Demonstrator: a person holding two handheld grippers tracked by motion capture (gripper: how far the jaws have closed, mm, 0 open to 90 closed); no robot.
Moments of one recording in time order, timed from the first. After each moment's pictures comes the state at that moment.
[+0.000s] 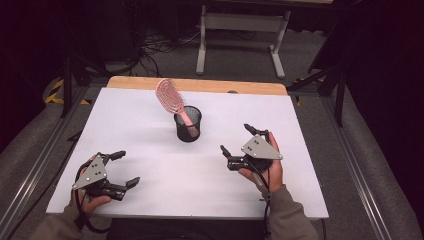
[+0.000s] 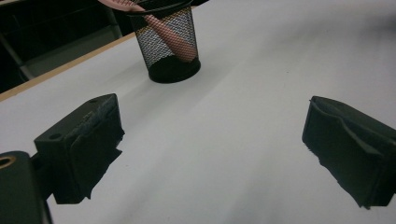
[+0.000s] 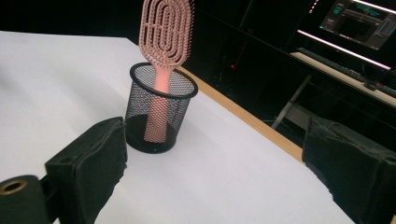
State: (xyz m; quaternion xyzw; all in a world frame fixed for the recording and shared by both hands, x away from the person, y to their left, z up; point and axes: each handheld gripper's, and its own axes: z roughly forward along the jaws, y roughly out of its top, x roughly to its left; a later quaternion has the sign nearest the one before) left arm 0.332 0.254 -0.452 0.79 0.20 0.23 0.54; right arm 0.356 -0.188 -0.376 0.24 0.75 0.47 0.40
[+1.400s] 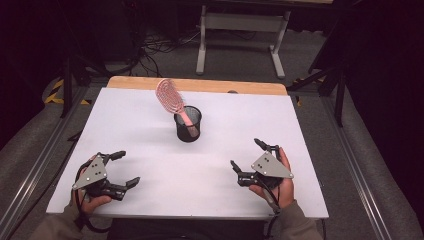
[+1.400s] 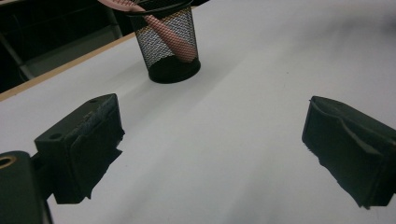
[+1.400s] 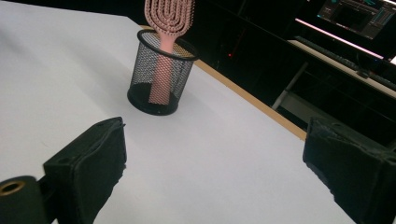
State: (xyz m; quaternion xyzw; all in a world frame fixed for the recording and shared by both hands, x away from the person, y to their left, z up) left arm 0.332 0.254 -0.452 0.79 0.20 0.23 0.54; right arm 0.323 -0.214 -0.398 0.25 0.75 0.45 0.40
